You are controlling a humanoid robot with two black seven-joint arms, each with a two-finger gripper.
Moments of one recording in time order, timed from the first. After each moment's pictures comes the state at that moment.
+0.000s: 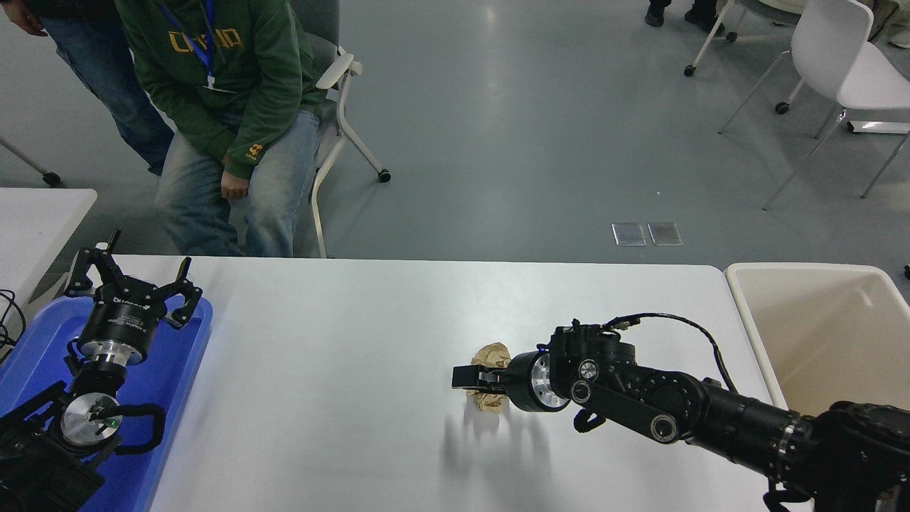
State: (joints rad) left arm -0.46 0.45 -0.83 -0.52 -0.19 -0.62 -0.53; right arm 0.85 -0.04 0.23 0.85 -1.21 0.25 -0.21
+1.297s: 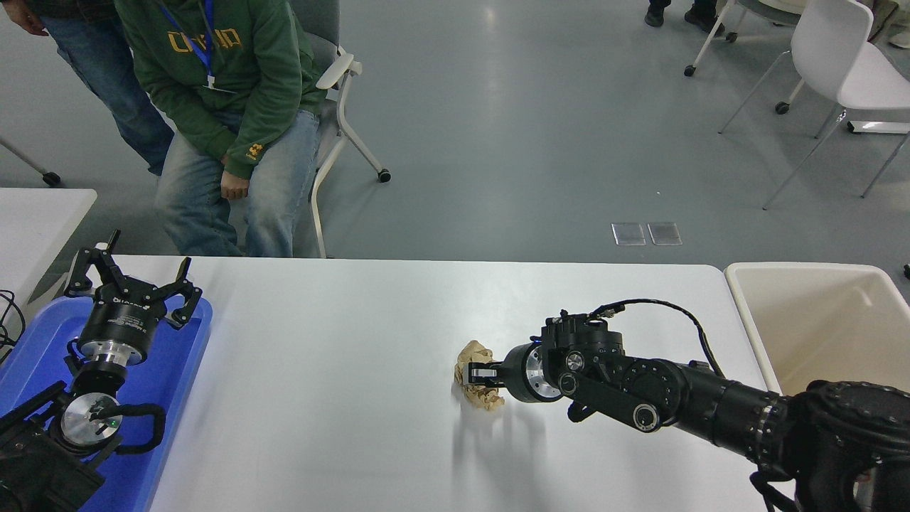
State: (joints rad) left arm -0.46 0.45 -0.83 -0.52 -0.19 -0.62 -0.53; right arm 0.91 0.00 0.13 0.79 -1.20 0.28 -0.21
